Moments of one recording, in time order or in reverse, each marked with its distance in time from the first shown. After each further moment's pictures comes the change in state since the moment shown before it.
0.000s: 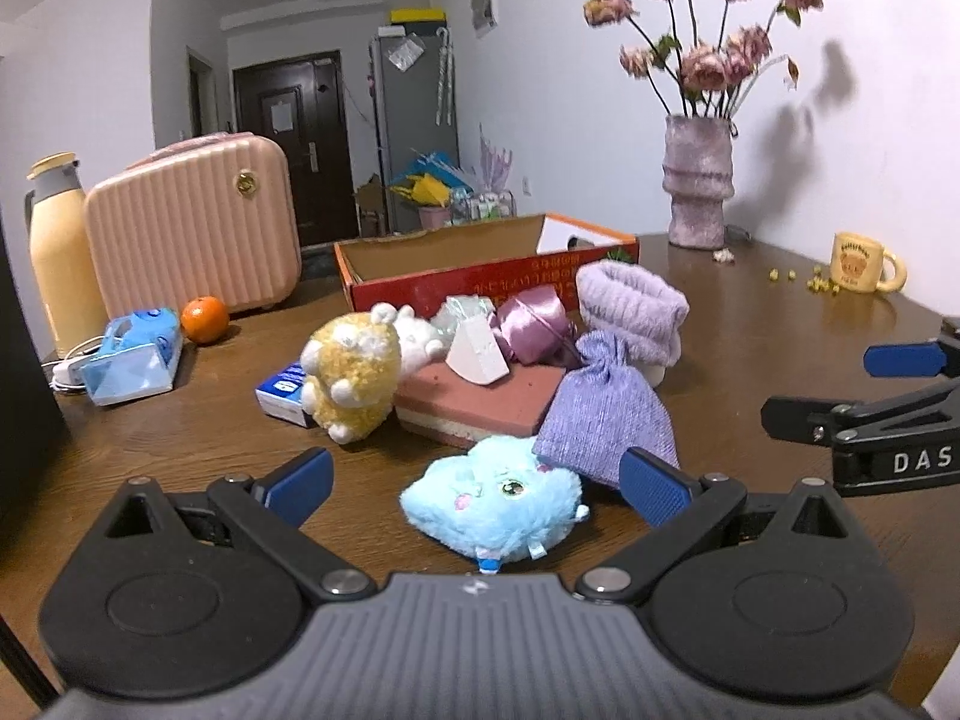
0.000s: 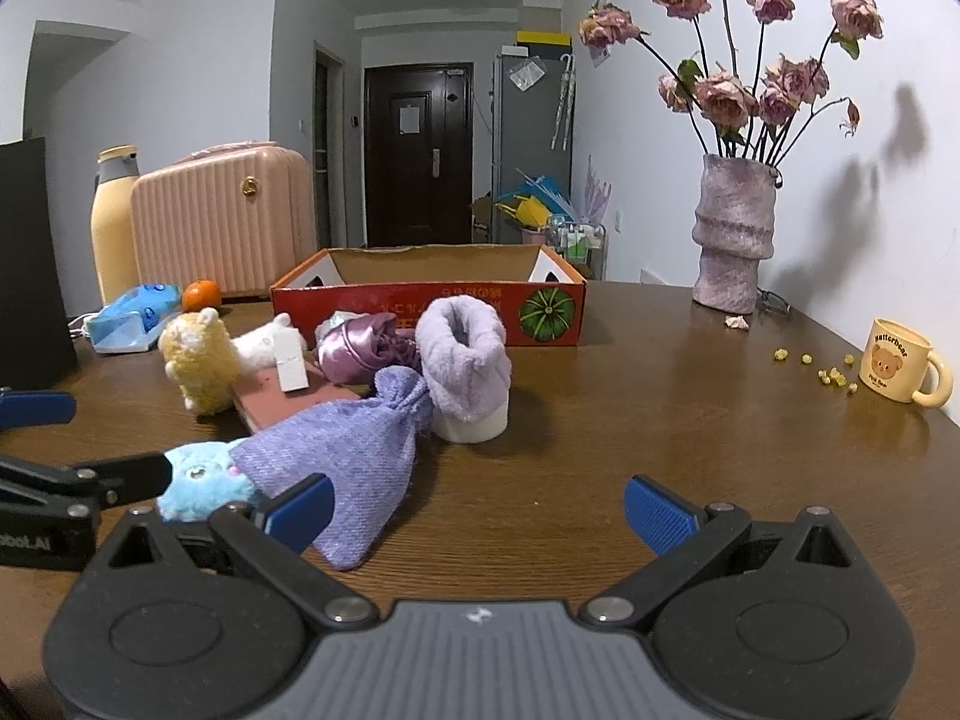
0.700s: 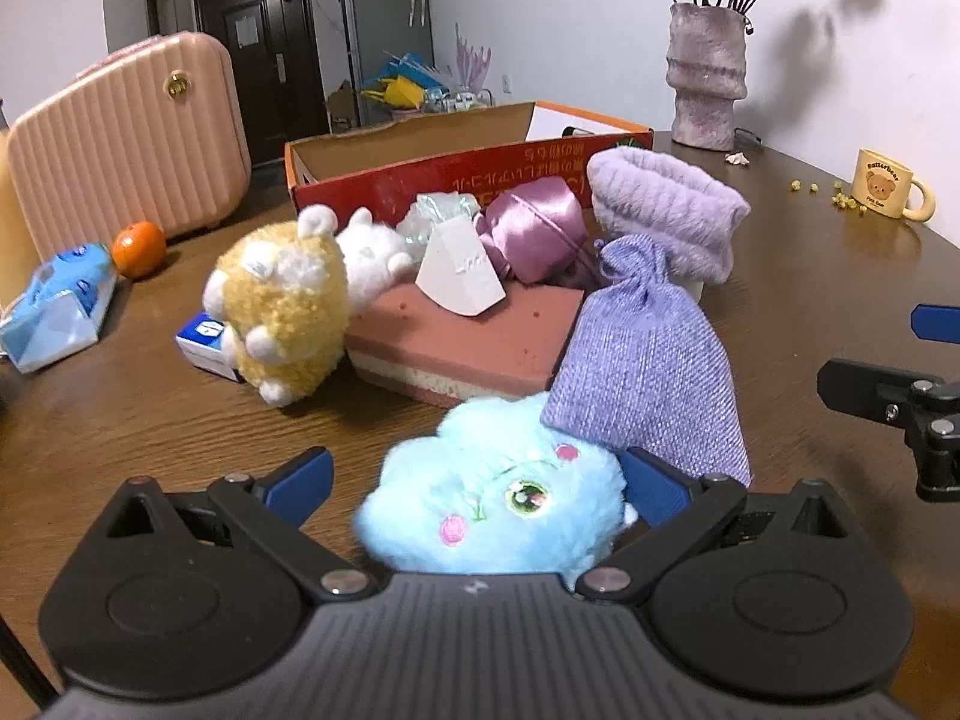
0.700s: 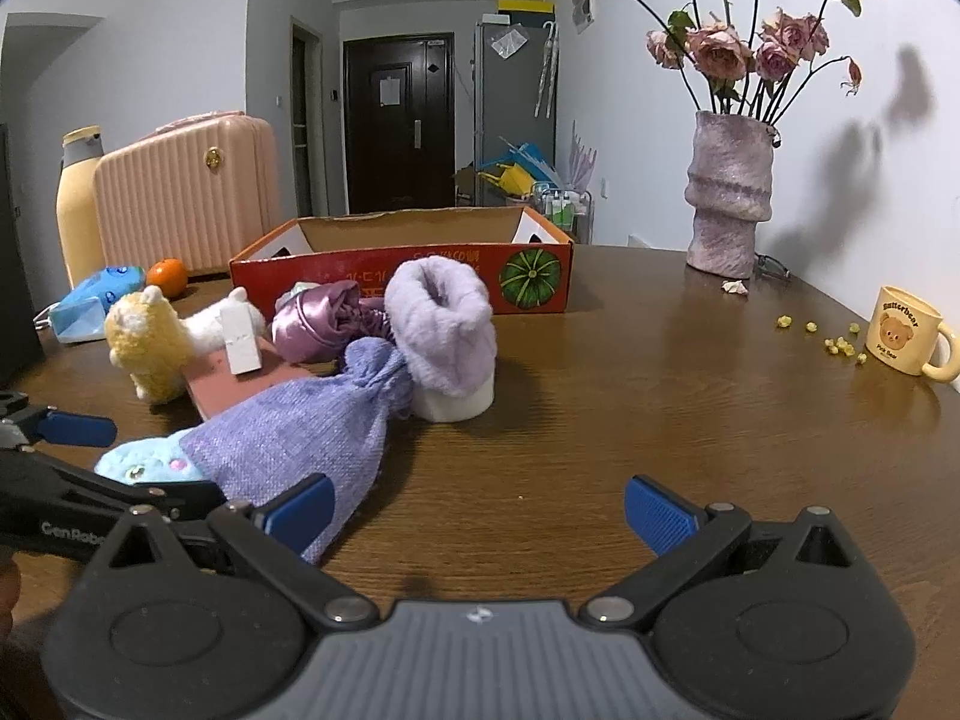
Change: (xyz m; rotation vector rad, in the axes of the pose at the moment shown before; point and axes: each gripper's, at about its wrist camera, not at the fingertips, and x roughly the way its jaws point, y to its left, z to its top) left arm 0.090 0.003 0.004 0.023 0.214 -0.046; right arm 0.043 -0.006 0.001 0.022 0.063 -0.027
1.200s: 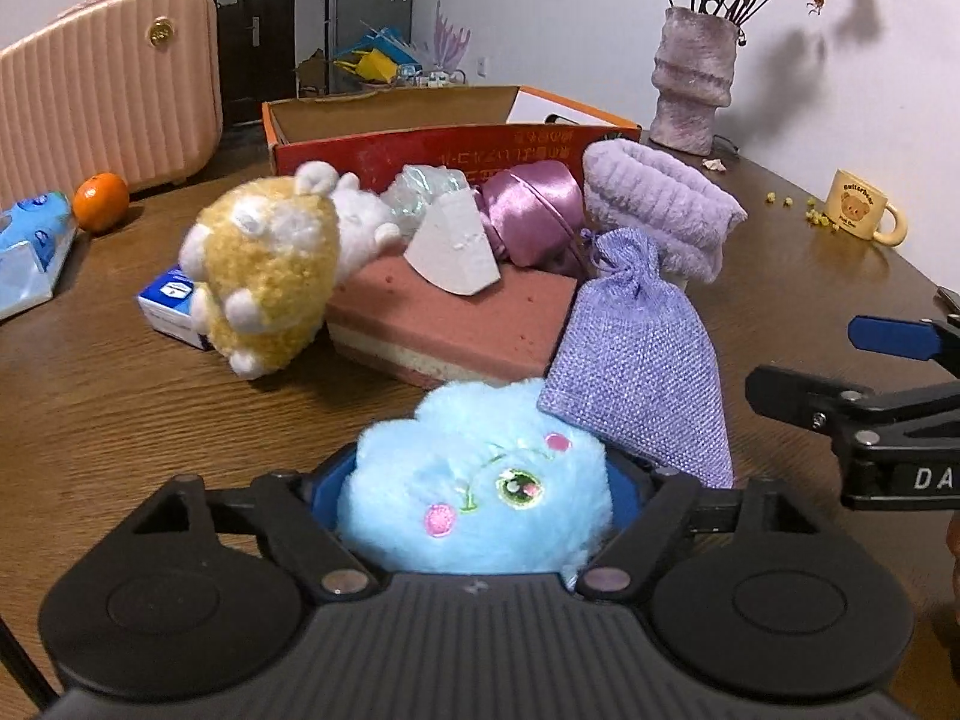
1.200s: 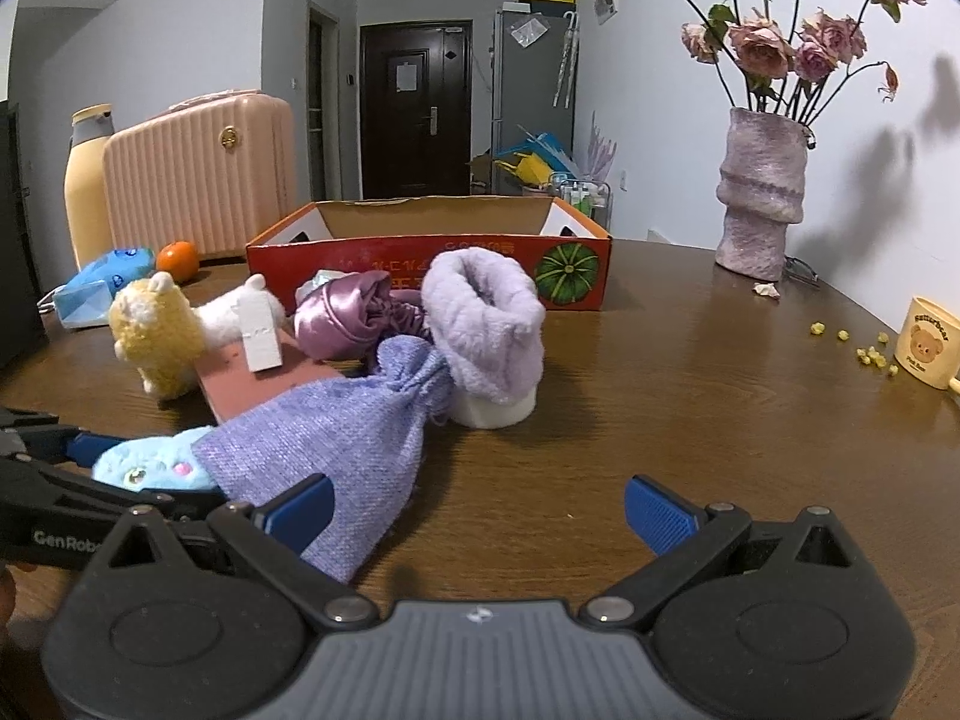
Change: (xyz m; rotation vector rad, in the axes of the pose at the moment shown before) left arm 0.009 0.022 -0.003 -0.068 0.040 -0.122; right arm 0.022 0.023 0.009 -0.028 0.023 0.019
